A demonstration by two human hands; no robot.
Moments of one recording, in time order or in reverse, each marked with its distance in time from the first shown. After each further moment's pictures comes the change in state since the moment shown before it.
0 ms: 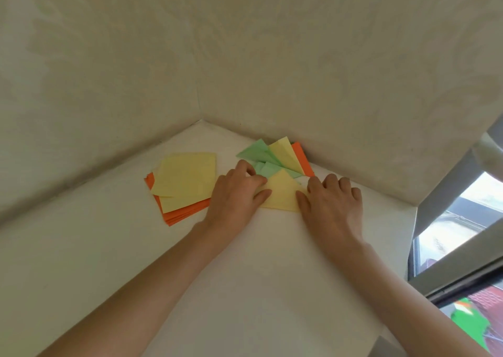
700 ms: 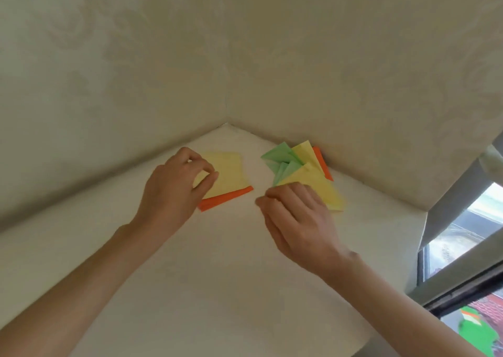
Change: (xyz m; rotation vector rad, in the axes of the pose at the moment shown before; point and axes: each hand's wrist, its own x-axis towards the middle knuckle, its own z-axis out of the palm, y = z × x) left_hand -0.074 -0.062 -0.098 0.040 0.241 -0.127; right_hand -0.046 -0.060 -0.036 0.442 0.691 -0.795
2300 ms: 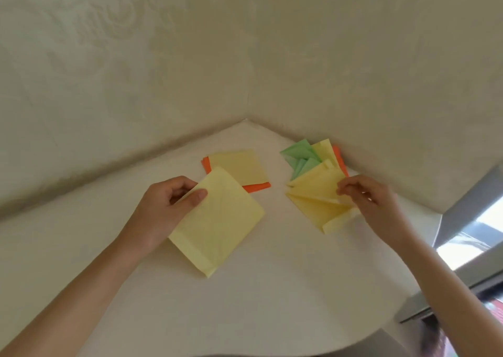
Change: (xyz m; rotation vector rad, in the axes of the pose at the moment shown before) left_hand -0.062 -0.034 -0.026 -0.786 -0.092 -0.369; right_hand -0.039 0.077 -0.022 0.384 -0.326 0.838
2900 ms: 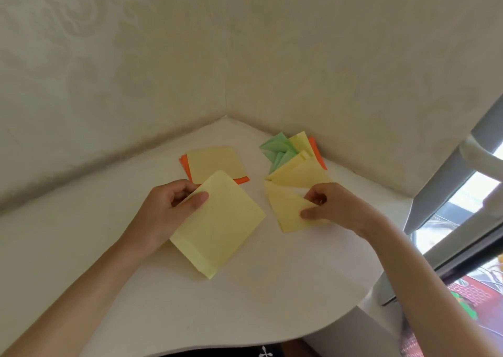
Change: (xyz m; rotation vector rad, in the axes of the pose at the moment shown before) left_hand -0.003 0.007 0.034 -0.025 -0.079 -0.016; right_hand -0.006 -0.024 0.003 0.005 -0.443 0.324
